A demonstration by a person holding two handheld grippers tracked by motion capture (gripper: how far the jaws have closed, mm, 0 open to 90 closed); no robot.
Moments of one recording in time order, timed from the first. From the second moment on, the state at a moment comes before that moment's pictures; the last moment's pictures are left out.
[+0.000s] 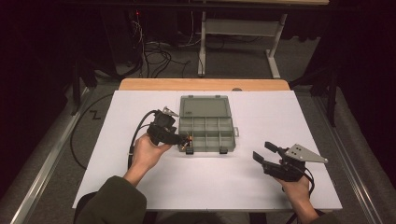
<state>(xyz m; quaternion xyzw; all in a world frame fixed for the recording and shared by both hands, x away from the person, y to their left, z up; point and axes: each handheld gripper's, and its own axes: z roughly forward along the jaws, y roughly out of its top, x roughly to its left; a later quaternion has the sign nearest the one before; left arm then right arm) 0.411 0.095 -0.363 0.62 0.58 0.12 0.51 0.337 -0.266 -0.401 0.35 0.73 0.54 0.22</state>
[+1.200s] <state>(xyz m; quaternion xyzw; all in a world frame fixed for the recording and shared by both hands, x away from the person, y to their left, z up) 0.432 0.105 -0.372 0.57 0.61 0.11 0.54 0.379 -0.212 -0.390 0.39 0.76 0.49 0.18</state>
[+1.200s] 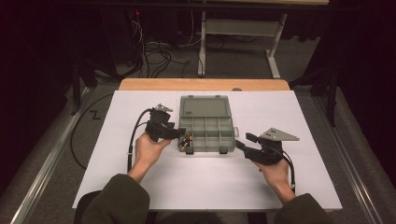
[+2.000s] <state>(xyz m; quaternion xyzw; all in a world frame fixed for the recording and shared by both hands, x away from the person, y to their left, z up) 0.446 0.107 -0.375 0.54 0.62 0.10 0.56 0.418 -0.187 -0.377 0.42 0.80 0.41 0.14</state>
